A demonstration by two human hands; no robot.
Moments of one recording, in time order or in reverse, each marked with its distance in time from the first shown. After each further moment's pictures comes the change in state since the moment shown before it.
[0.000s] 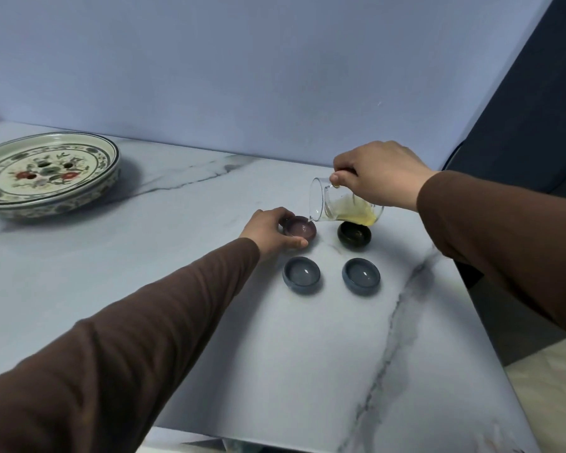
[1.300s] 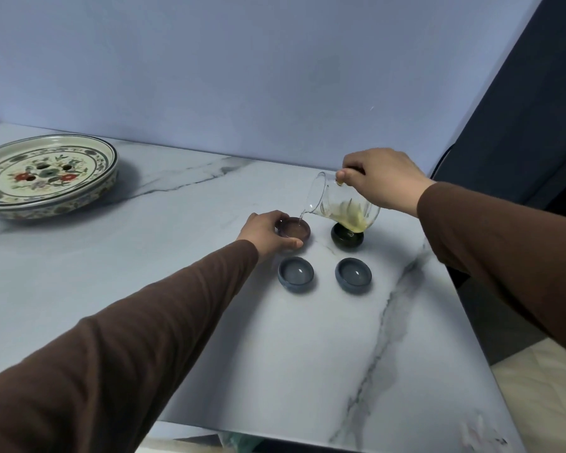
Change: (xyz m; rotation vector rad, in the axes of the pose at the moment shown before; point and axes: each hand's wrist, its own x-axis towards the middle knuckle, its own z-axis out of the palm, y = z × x) left_hand -0.003 0.001 0.005 -0.023 0.018 -0.021; right_hand -0.011 0.013 0.002 0.145 0.025 0.147
